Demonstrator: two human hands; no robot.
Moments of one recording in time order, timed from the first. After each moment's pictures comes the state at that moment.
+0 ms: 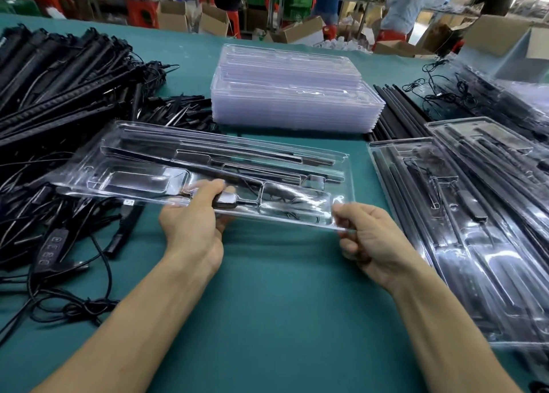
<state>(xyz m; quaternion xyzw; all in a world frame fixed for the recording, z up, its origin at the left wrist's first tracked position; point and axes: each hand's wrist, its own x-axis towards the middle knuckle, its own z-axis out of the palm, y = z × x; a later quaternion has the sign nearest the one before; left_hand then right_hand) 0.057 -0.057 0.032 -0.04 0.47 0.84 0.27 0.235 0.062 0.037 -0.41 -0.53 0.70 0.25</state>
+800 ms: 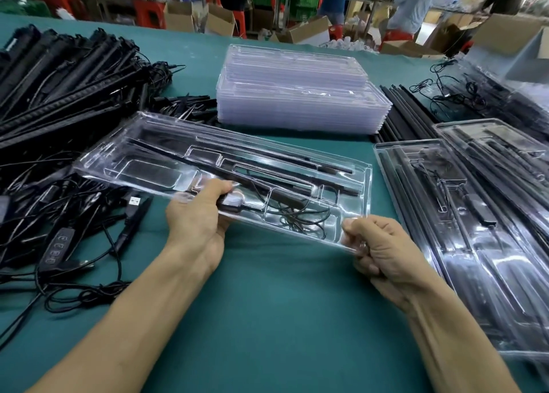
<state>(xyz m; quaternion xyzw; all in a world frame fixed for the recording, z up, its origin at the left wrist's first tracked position) 0.047 -0.055 0.030 -0.02 0.48 0.82 0.30 0.248 0.054 0.034 -0.38 -0.55 0.69 0.26</state>
